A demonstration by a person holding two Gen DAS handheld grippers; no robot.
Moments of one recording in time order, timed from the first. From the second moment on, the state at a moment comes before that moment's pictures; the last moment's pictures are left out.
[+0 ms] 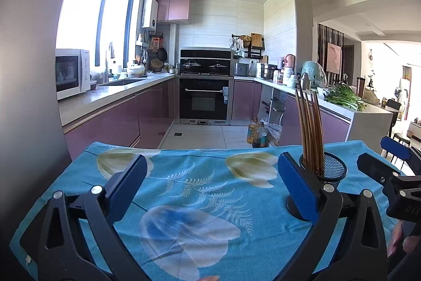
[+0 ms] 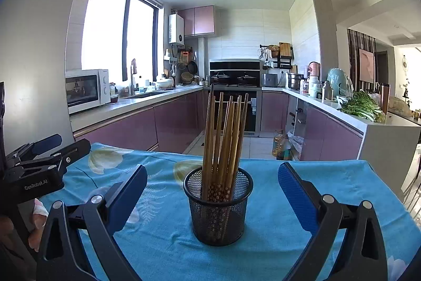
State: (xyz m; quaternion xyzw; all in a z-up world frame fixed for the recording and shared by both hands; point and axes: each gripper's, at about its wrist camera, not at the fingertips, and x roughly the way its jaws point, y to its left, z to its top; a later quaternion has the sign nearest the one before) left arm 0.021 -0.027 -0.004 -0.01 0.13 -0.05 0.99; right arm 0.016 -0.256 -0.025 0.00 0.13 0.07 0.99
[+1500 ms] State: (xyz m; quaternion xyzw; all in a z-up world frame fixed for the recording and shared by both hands) left arm 0.012 -0.030 -0.003 -0.01 0.11 -0.05 0.99; right arm 0.014 -0.259 -0.020 0.00 0.11 0.04 0.99
